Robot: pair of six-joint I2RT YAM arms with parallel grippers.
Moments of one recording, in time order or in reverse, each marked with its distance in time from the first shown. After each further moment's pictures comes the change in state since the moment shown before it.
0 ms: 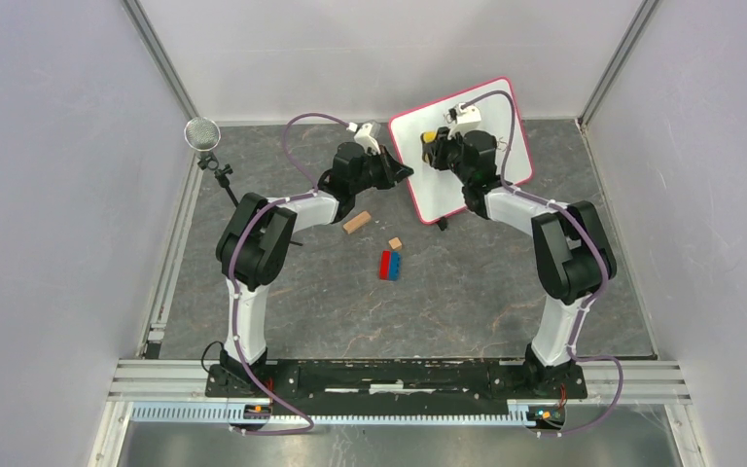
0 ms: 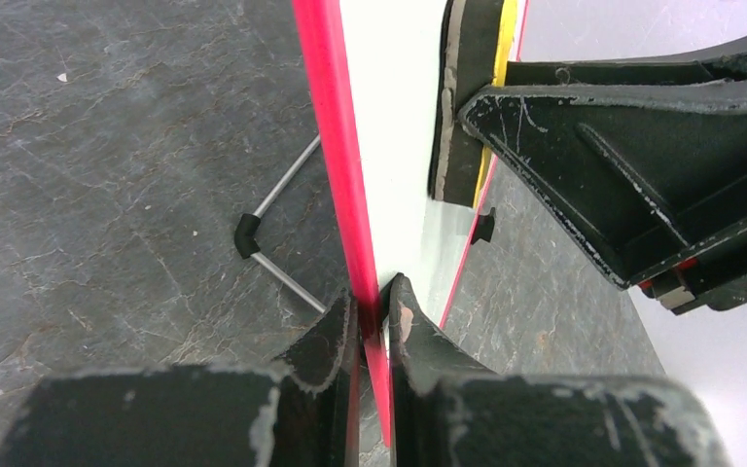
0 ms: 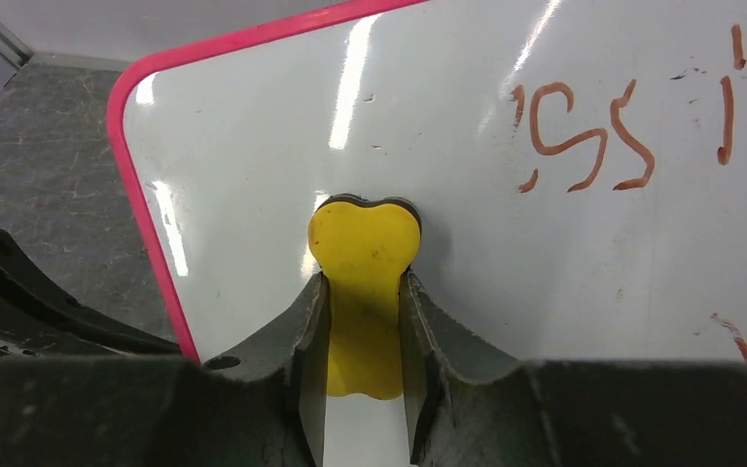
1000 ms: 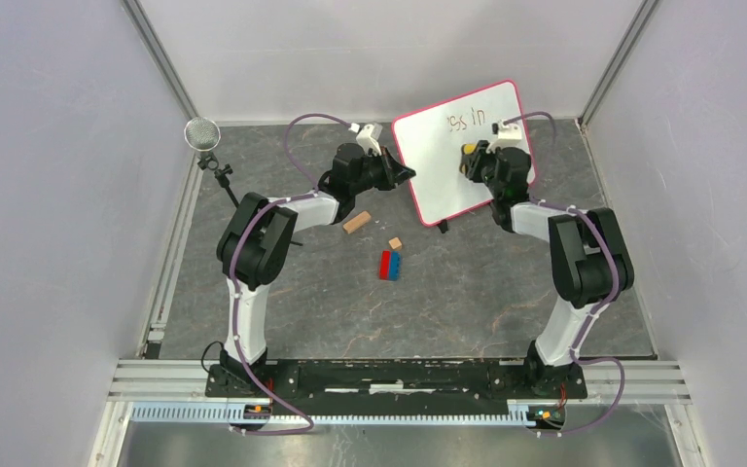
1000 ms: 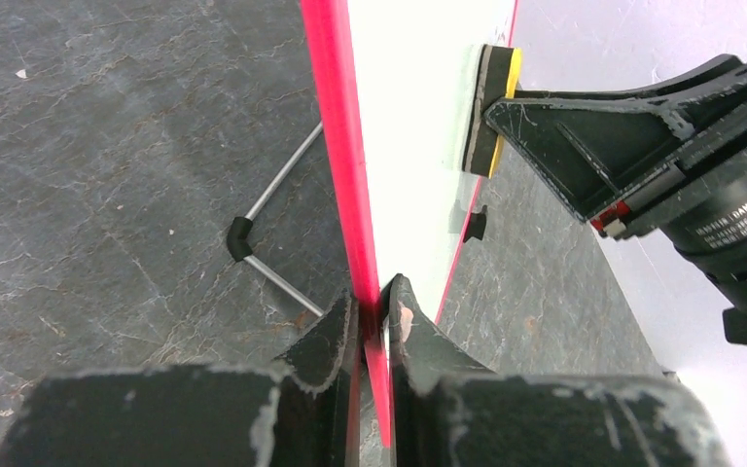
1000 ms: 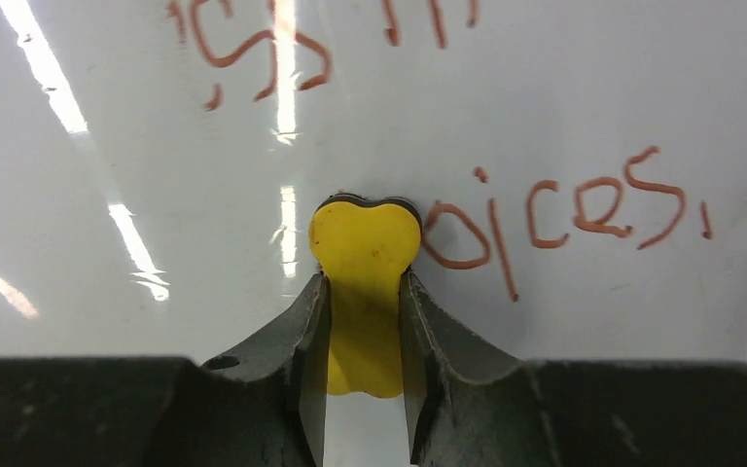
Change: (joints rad) left arm 0.000 0.008 -0.005 0.032 0.047 0.000; right arm -0.150 -0.058 -0.202 0.120 0.014 0.026
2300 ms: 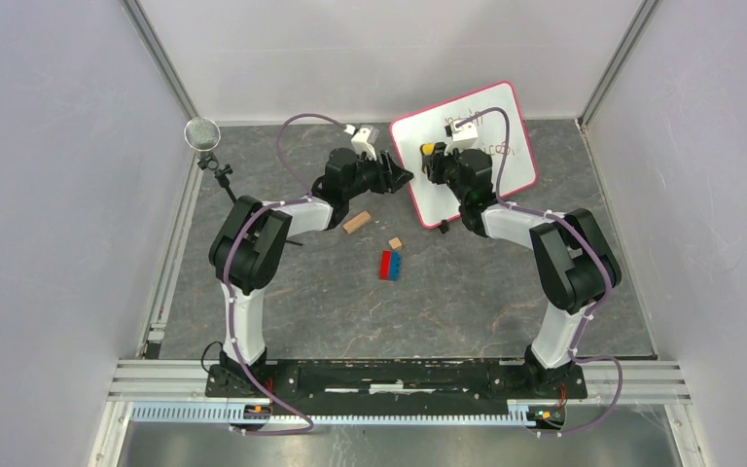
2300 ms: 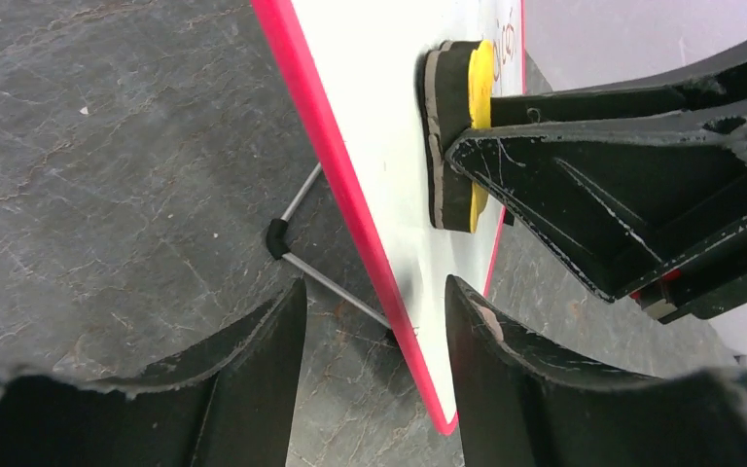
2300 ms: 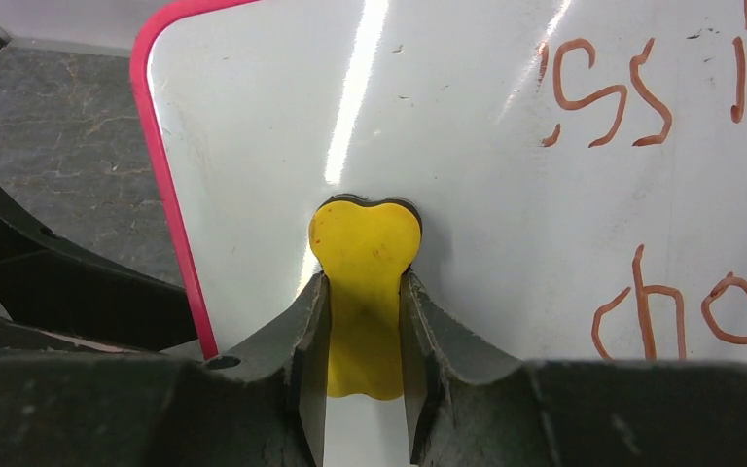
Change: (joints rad) left arm 0.005 -0.064 -0.090 0.072 0.005 0.146; right arm 0.206 0.001 0.054 0.000 0.064 -0.061
